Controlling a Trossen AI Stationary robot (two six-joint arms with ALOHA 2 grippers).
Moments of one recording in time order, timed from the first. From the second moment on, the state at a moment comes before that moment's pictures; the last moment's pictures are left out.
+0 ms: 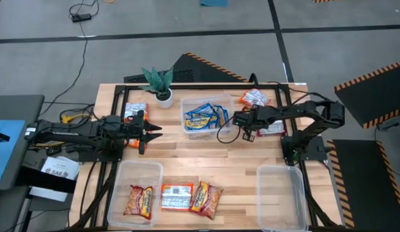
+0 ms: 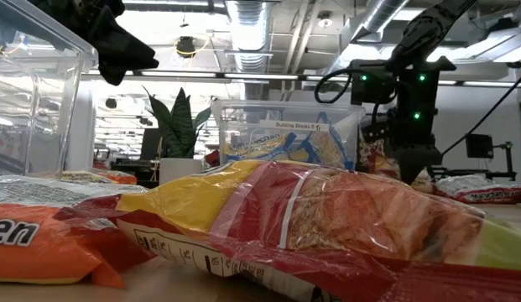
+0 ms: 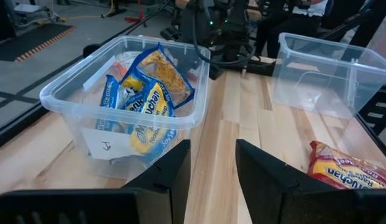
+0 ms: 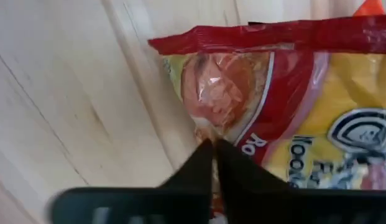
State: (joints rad) left arm 0.01 0.51 0.35 0.00 -0.17 -0.17; right arm -0.28 1.52 0.76 -0.73 0.42 0.03
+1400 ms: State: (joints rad) left arm 0.01 0.51 0.35 -0.01 -0.17 -0.15; right arm -0.14 1.09 0.52 -0.48 0.36 0.21
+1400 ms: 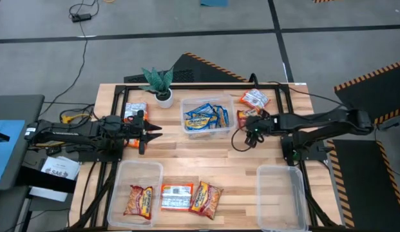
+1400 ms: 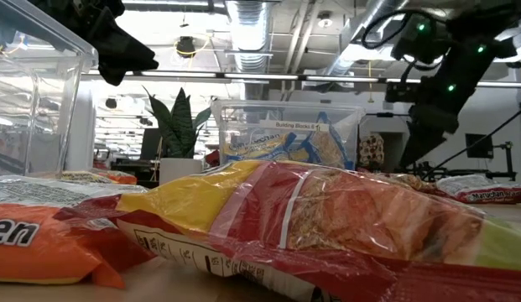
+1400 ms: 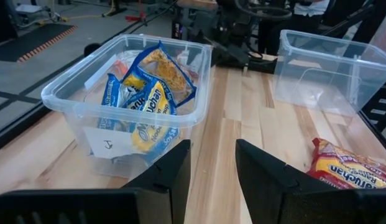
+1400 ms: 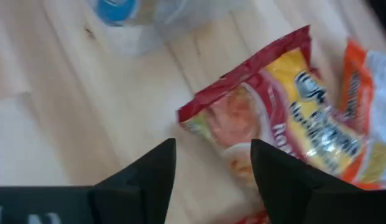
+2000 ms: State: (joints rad) left arm 0.01 0.51 0.35 -0.01 -0.20 -0.15; right arm -0.23 1.35 0.53 -0.40 0.42 -0.08
